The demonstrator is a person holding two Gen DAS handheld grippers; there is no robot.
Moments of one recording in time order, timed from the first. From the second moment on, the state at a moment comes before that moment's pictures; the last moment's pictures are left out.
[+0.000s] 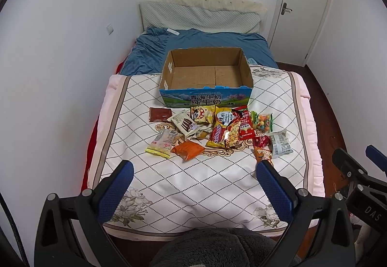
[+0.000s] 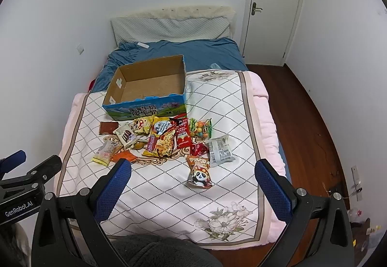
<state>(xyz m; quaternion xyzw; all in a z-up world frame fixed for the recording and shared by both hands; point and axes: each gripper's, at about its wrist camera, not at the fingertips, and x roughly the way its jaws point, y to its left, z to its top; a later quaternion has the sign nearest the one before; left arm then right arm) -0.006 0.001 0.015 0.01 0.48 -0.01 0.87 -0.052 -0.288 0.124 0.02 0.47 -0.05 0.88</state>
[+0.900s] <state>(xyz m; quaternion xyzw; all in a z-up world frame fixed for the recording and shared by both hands) -0.014 0.019 0.016 0.00 0.48 -0.02 0.88 -0.057 -0.278 0.131 0.01 0.46 -0.05 0.89</state>
